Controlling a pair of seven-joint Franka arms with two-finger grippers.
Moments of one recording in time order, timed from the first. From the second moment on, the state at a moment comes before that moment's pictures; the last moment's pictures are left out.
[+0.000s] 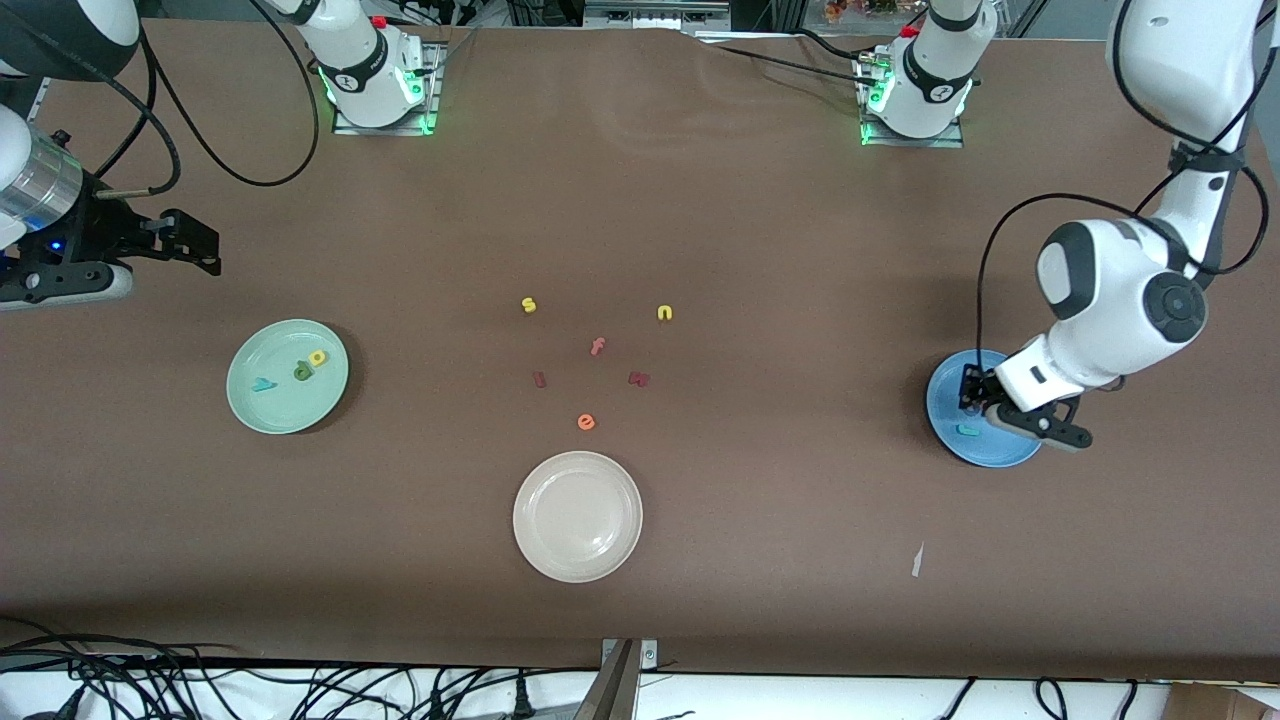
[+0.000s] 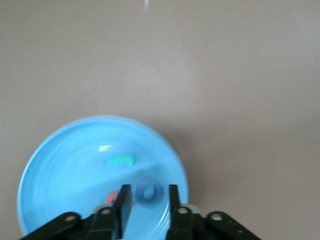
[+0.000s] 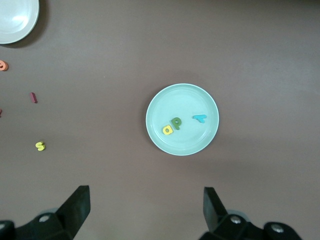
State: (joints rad) left arm 0.07 0.38 -0.04 -2.00 -0.12 2.39 0.40; right arm 0.09 0.06 -0.03 -1.62 -0.04 1.64 -0.08
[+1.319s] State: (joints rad) left arm 0.12 -0.08 -0.06 -1.78 -0.04 1.78 0.25; right arm 0.09 0.07 -0.03 -1.62 -0.04 1.64 -0.08
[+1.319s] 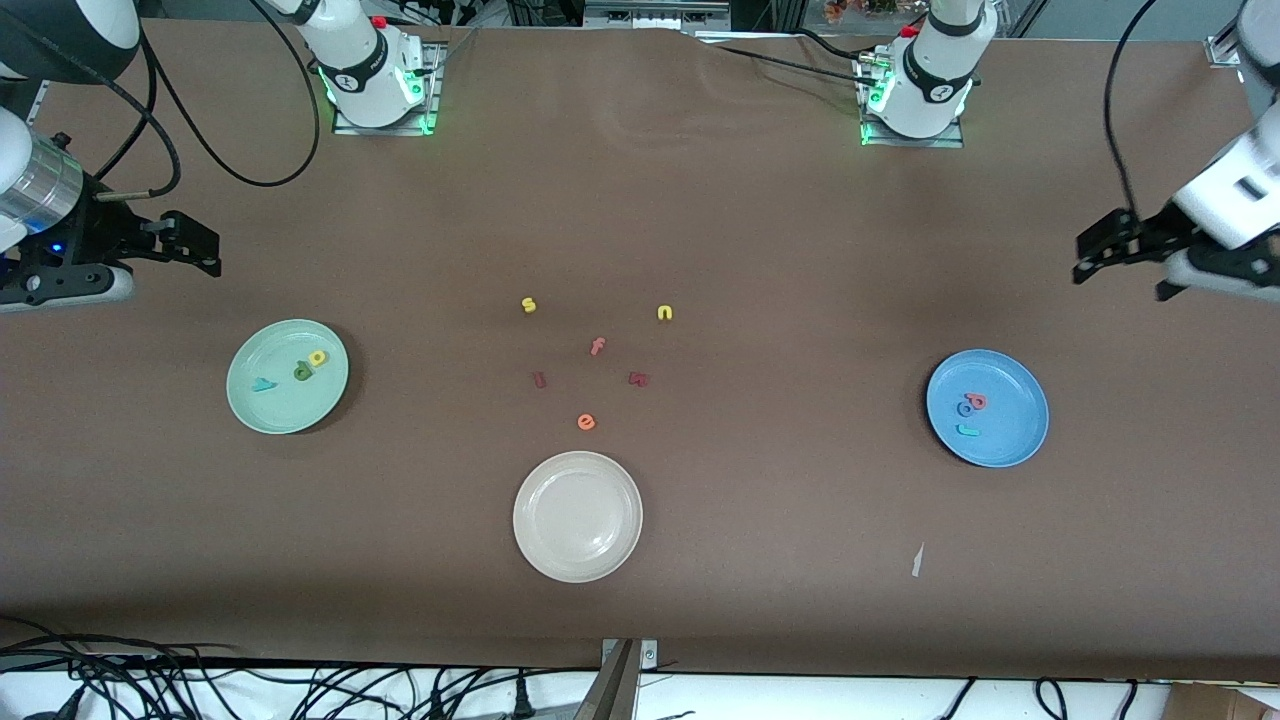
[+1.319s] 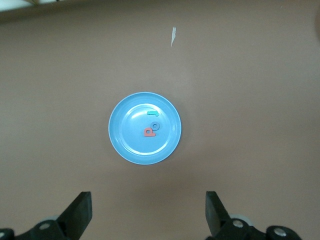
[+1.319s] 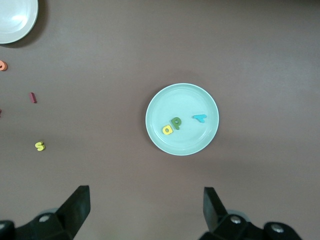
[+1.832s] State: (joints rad) left arm 0.12 -0.07 -0.03 -1.62 -0.03 1.52 0.24; right arm 0.09 0.07 -0.03 -1.61 -0.04 1.64 -0.08
